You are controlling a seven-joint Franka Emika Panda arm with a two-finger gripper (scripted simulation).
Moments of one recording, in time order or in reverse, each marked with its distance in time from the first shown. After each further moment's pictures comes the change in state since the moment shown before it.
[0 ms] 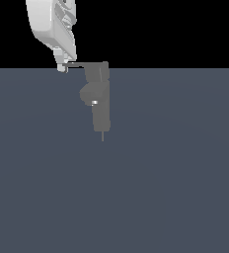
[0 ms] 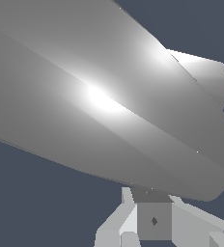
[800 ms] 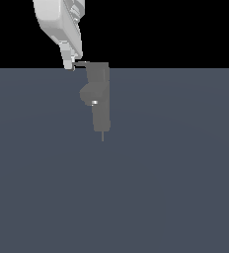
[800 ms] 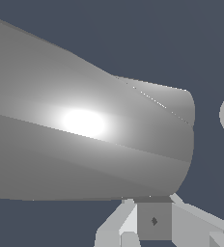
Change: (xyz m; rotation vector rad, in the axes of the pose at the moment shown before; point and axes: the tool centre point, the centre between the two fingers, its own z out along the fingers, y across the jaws) arm 0.028 0.037 0.000 -0.004 0.002 -0.015
